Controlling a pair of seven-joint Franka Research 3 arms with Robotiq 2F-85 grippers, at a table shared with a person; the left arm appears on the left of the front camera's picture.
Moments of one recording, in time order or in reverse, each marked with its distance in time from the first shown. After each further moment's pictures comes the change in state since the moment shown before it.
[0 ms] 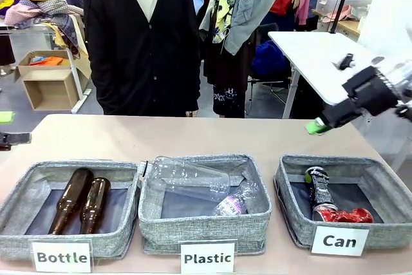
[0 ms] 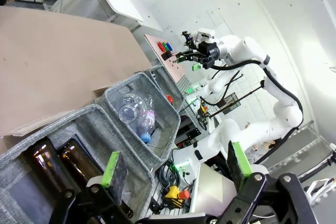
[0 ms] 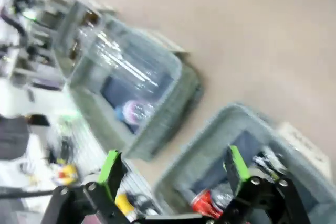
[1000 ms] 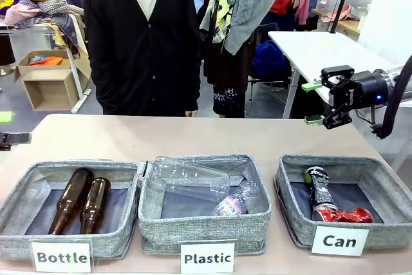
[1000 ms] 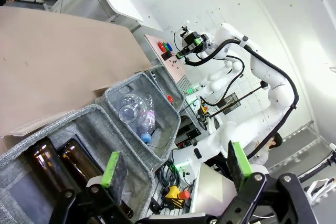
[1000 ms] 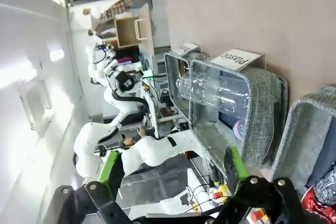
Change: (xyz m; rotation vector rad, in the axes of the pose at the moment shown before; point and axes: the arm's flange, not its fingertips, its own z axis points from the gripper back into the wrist) left arm 0.000 0.000 0.000 0.001 -0.001 0.000; right arm 0.022 -0.067 0.002 0.521 -0.045 -0.673
